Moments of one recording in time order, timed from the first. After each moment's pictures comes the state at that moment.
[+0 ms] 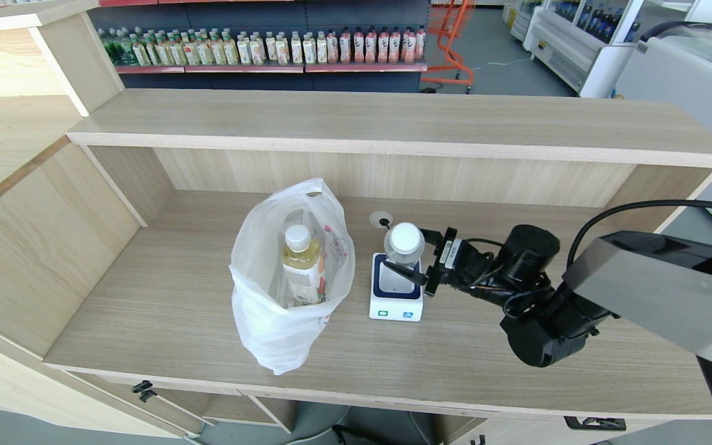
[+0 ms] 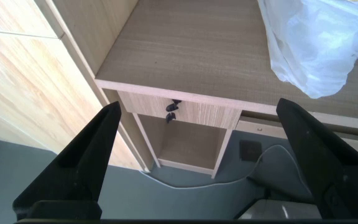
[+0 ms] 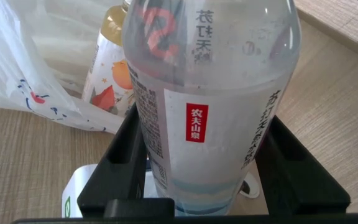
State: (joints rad) left arm 0.00 0.00 0.00 0.05 0.13 0.01; right arm 0.39 2.35 -1.03 -1.57 0.76 -0.66
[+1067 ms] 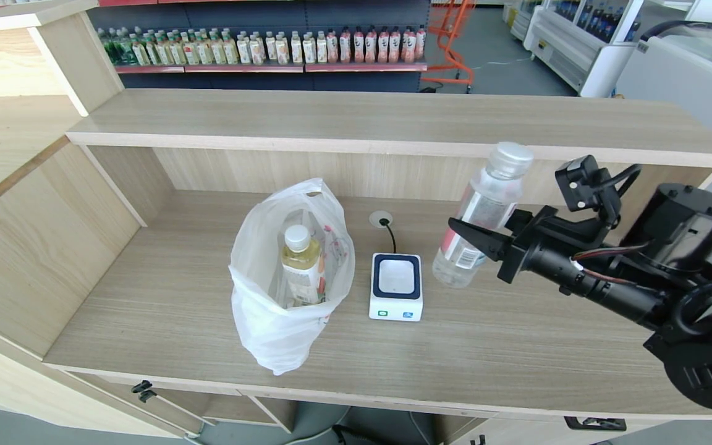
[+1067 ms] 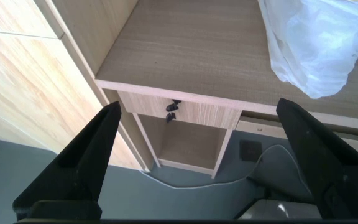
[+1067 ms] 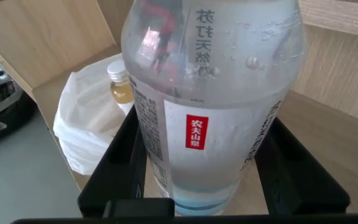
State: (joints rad) left arm 0.00 0.00 0.00 0.05 0.13 0.01; right arm 0.40 1.74 -0.62 -1.27 0.42 -0.05
